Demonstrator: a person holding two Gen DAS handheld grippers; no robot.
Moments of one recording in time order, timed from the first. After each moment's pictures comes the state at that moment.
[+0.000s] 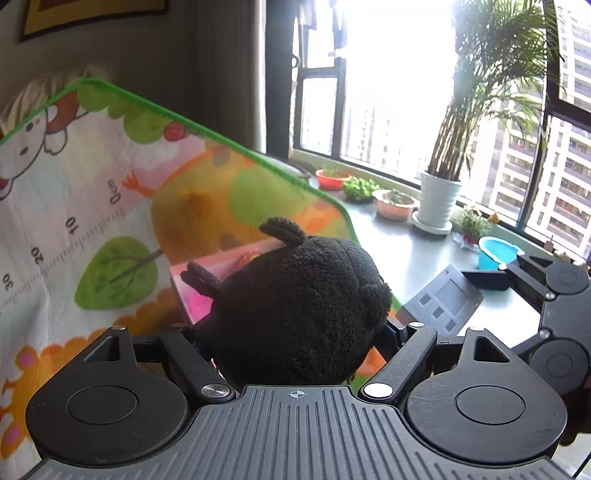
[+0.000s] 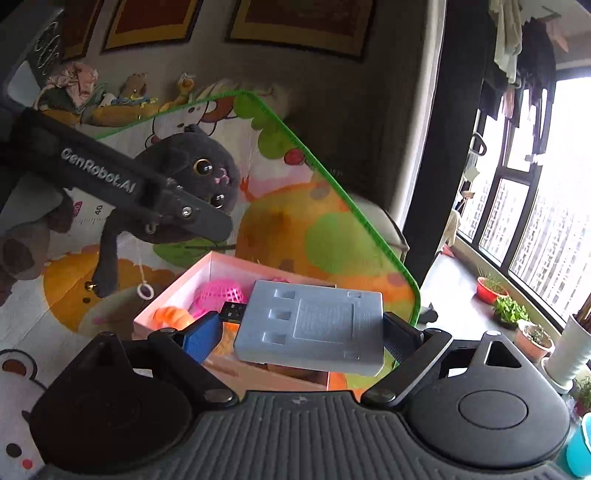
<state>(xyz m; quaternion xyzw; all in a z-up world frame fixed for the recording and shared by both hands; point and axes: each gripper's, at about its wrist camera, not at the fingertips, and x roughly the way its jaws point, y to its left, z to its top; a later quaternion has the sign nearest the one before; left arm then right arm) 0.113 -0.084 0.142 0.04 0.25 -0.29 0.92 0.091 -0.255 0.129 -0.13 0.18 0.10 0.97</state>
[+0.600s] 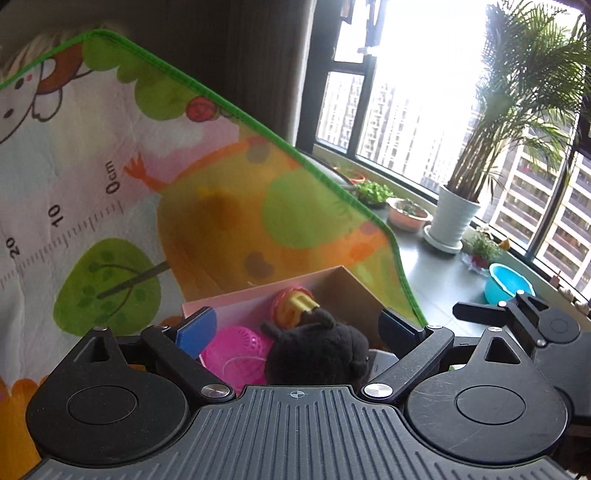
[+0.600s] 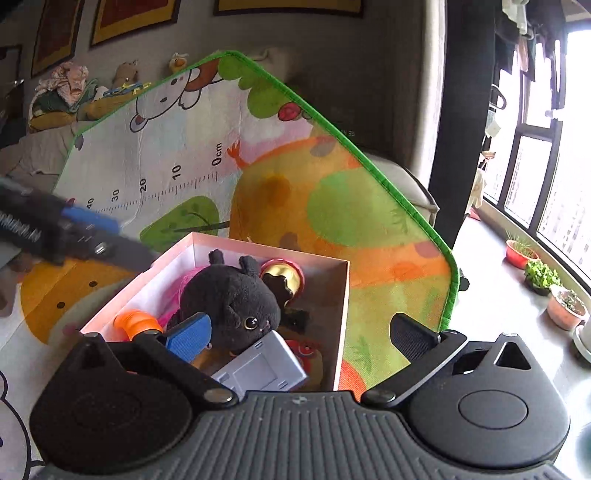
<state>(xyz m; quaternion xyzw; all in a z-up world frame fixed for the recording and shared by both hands) 0.212 -0.069 0.102 0.00 0.30 -0.26 0.92 0.180 -0.286 0.091 -0.07 0.25 0.12 0.96</state>
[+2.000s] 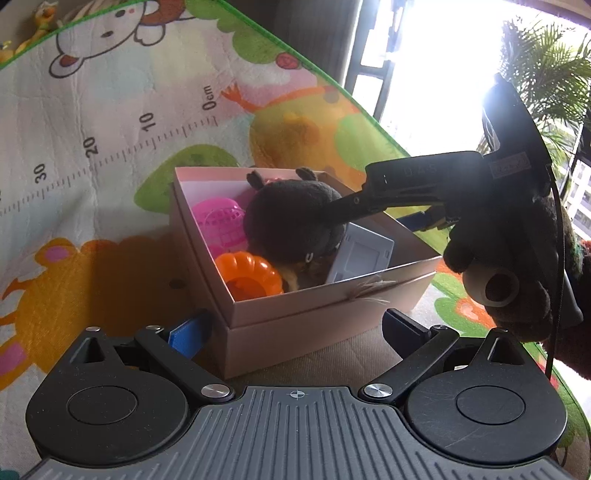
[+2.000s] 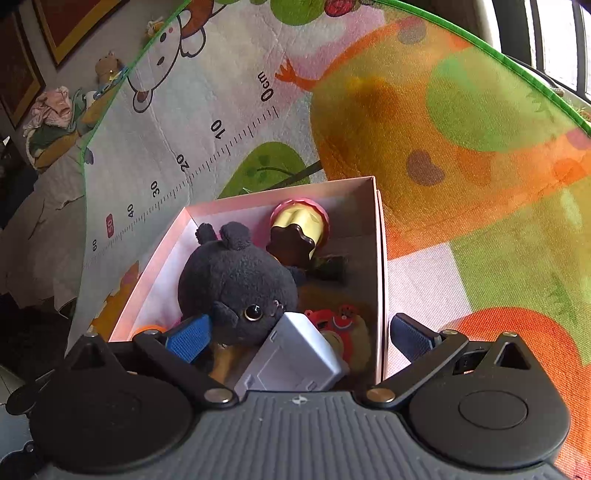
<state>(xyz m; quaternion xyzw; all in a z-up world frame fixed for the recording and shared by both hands) 0.135 0.048 0.032 -0.03 0.30 -0.26 0.92 0.255 -0.176 0.056 0.09 0.40 0.17 0.89</state>
